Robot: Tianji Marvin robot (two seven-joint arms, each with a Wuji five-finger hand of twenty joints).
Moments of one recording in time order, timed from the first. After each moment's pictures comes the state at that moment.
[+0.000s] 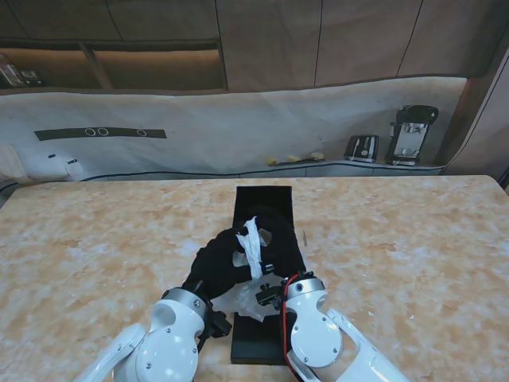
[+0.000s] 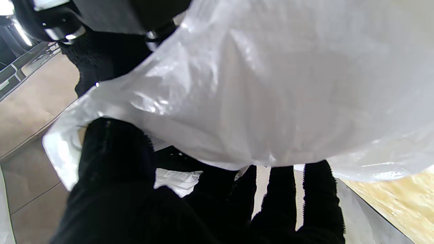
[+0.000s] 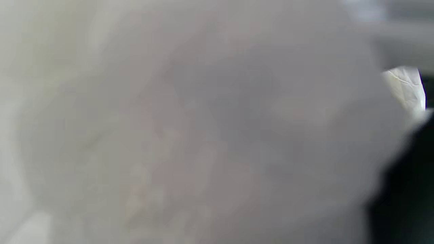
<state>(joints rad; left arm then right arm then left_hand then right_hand) 1.74 -1.15 -1.01 -2.09 0.48 0.48 0.12 -1.52 -1.29 0.89 -1.62 -0.14 -0.13 -0.48 0.86 -0.29 -0.06 -0.05 0.46 0.54 0.52 0.53 0.18 0.32 0.37 0.66 0.08 0.33 0.51 0.73 -0.09 0.35 0.85 0.78 0.72 -0.84 1.27 -0.03 0.93 0.05 0.99 0.22 0.43 0.05 0.60 0.31 0.18 0.00 0.51 0.32 -0.09 0.12 0.36 0.74</state>
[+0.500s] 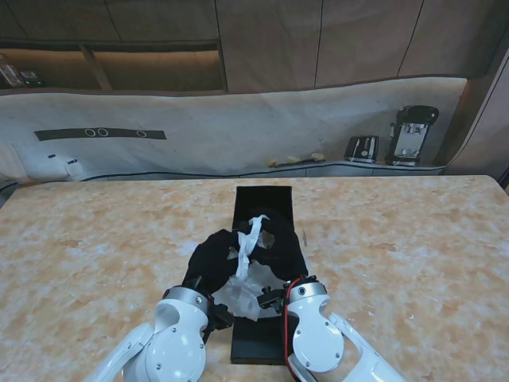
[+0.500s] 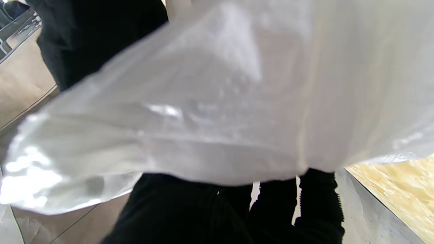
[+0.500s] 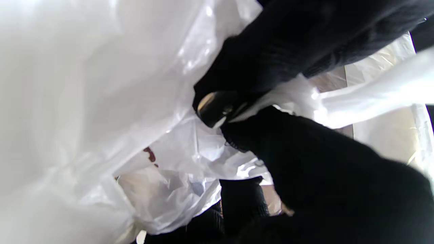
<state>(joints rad) 1.72 -1.18 -1.00 -2.05 0.47 0.48 0.24 -1.55 -1.29 0.91 -1.63 -0.12 -0.15 -0.48 1.24 -0.28 0.06 -0.05 0.70 0.37 0.83 0.37 0.48 0.28 0.62 0.77 0.37 0.33 0.78 0.77 0.07 0.34 1.18 0.80 0.72 -0.87 1.25 -0.03 0.92 0.04 0.97 0.21 0.43 0.05 0.61 0.31 0.18 0.00 0.52 0.32 -0.09 0.12 0.36 0.74</state>
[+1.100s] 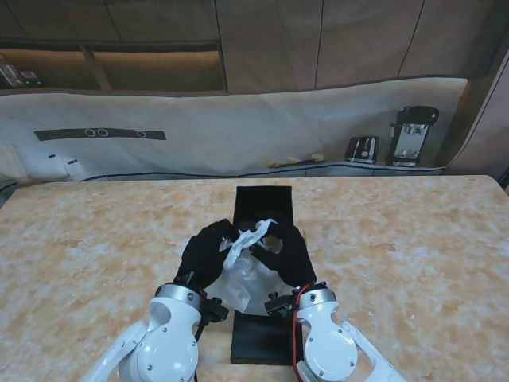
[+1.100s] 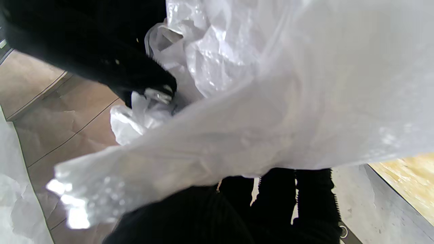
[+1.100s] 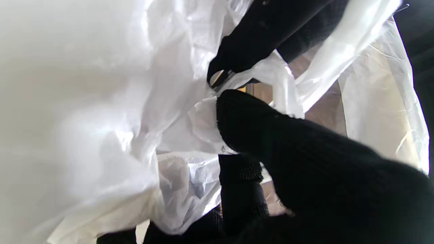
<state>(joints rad) 1.75 -1.19 -1.05 -2.04 0.48 0.38 0.27 -1.63 -1.28 0.96 -1.70 -0.07 -0.18 -0.42 1.25 -0.20 0.14 -0.06 0.48 0.33 1.08 0.71 0.50 0.30 0.69 1.01 0.36 0.33 0.92 0.93 0.06 0.30 1.23 0.83 0.70 -0.88 1.30 -0.05 0.93 0.03 0.98 0.33 0.43 0.05 0.61 0.31 0.18 -0.01 0.52 0.32 -0.09 0.11 0.36 0.74</state>
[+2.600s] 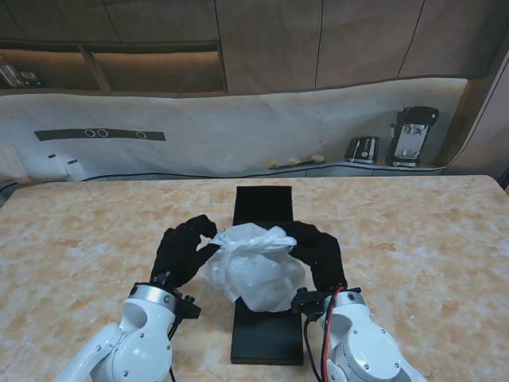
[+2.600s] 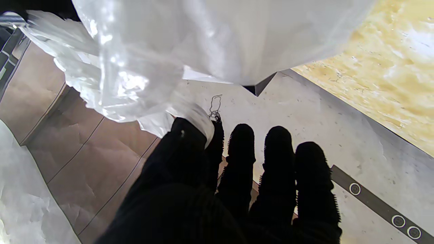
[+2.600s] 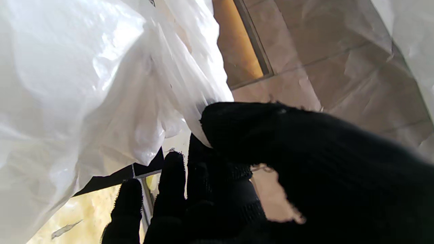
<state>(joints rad) 1.81 -1.15 -1.18 -2.04 0.65 0.26 0.22 -1.79 -1.27 1.13 -1.92 0.42 -0.03 -0.39 1.18 -0.19 0.16 -0.06 0.41 0.32 1.10 0.81 0.50 0.28 0.71 1.05 0.34 0.33 0.93 0.99 0.05 0.30 1.24 0.85 0.65 -1.10 1.46 0.43 1.02 0.20 0.99 0.72 0.60 0.04 0.74 0.51 0.19 -0.04 0.81 0.59 -0.09 0.05 0.54 0.85</state>
